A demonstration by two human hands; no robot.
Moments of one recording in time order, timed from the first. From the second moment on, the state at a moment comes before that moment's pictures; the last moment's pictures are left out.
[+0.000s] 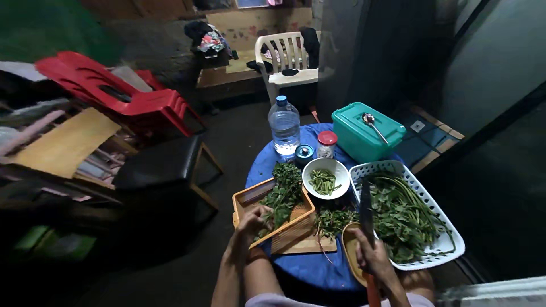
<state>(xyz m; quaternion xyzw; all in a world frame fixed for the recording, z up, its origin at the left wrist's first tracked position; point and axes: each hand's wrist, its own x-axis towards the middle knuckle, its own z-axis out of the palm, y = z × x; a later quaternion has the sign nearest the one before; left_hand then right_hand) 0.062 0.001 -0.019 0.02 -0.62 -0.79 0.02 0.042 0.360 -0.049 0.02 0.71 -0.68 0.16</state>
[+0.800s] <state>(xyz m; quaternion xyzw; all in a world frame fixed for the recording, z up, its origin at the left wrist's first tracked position) 0.066 0.125 0.012 -0.19 -0.84 -0.52 0.05 0.057 0.344 0.005 -0.14 0.70 -0.69 0.11</state>
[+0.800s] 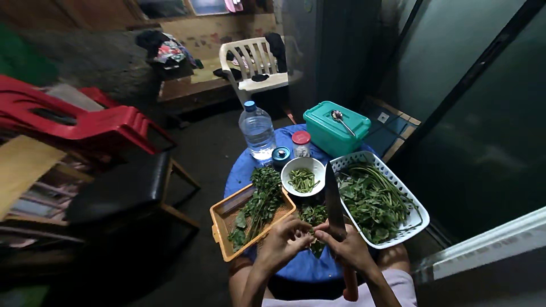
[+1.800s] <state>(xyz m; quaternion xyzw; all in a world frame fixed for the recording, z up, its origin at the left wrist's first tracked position) 0.089 0.200 -0.021 -0.06 -0.79 -0.58 0.19 0.073 0.346 -0.025 -0.04 0.55 -0.80 0.23</state>
